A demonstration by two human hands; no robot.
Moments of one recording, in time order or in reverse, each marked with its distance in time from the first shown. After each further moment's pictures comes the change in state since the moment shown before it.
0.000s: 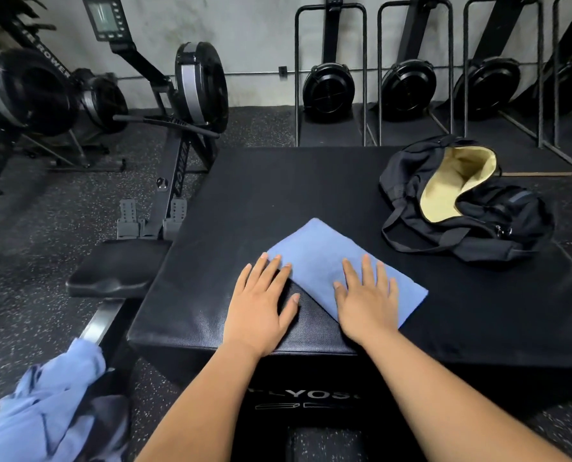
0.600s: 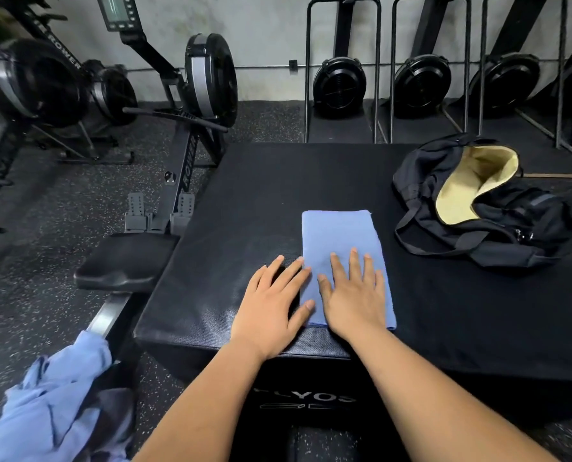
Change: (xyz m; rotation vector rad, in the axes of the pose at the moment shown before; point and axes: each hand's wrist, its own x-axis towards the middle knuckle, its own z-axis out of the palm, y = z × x) left_hand 0.000 -0.002 -0.004 -0.061 -0.100 0.057; right_hand 0.014 -0.038 0.009 -0.013 0.019 -0.064
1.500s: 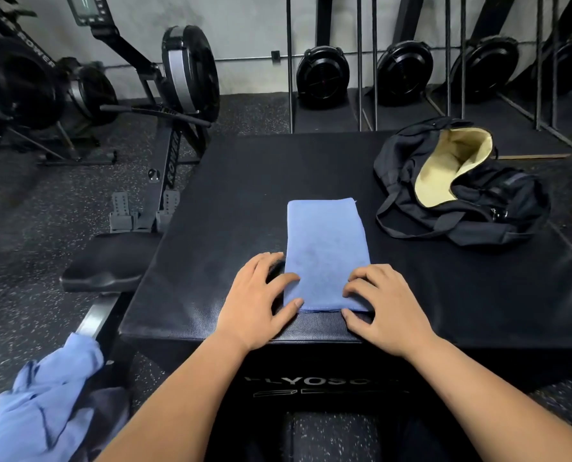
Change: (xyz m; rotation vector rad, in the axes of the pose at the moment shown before) left_hand -0.003 0.003 -0.005 -0.115 0.112 0.113; right_hand -0.039 0.107 -0.015 0.229 0.297 -0.567
